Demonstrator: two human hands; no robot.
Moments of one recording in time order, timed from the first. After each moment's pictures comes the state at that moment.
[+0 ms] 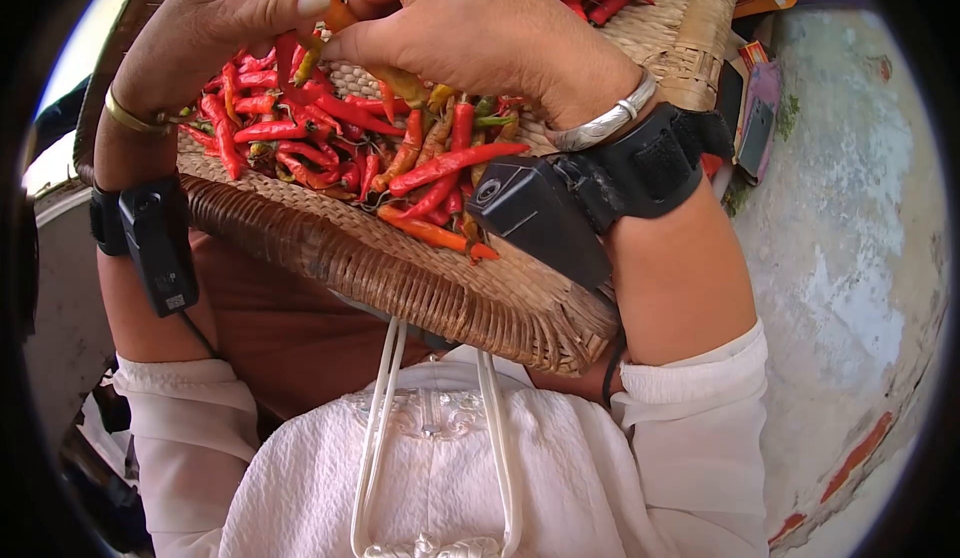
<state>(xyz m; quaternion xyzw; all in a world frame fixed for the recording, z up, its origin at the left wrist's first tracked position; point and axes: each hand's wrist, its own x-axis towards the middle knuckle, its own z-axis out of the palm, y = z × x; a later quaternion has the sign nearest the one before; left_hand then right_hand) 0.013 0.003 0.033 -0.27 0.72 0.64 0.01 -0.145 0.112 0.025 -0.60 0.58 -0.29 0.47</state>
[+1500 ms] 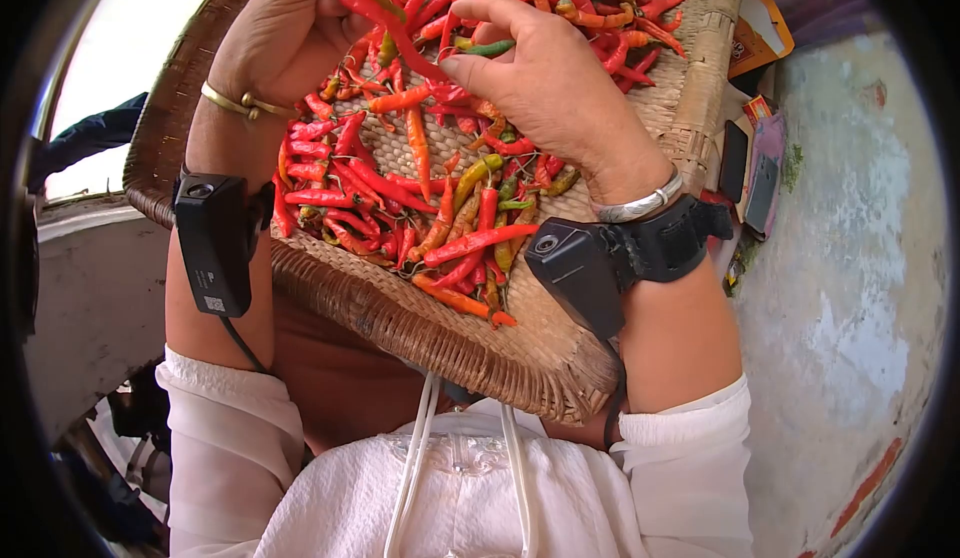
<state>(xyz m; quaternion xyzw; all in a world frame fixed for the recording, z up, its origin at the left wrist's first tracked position) -0.028 -0.017 0.021 -0.24 0.44 0.80 -0.32 -0.177 0.107 -0.001 -0.54 0.63 -0.43 0.35</state>
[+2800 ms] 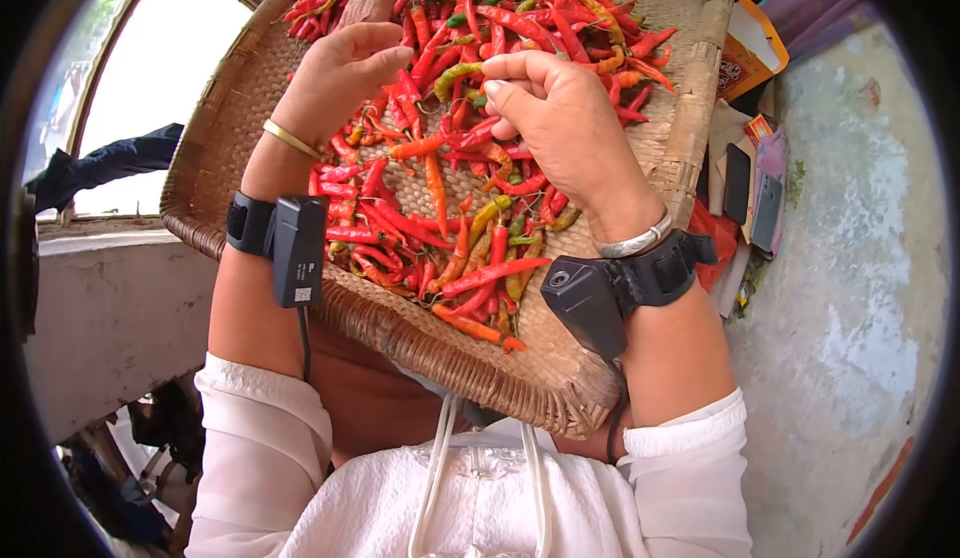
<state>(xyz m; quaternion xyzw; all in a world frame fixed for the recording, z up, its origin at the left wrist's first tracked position) -0.026 -0.031 -0.002 -0.36 0.66 0.57 -0.33 -0.179 0.115 0.012 -0.38 0.60 -0.54 0.45</state>
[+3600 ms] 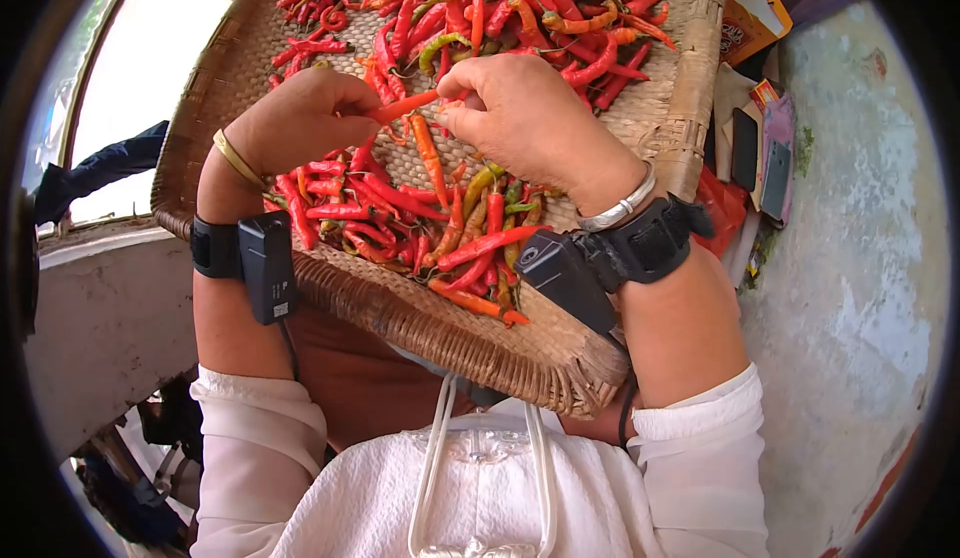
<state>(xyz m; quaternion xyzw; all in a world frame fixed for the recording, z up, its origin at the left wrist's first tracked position) 0.009 -0.016 0.017 -0.22 0.91 0.34 0.06 -0.173 0.116 -0.008 -0.60 0.65 -0.34 0.32</state>
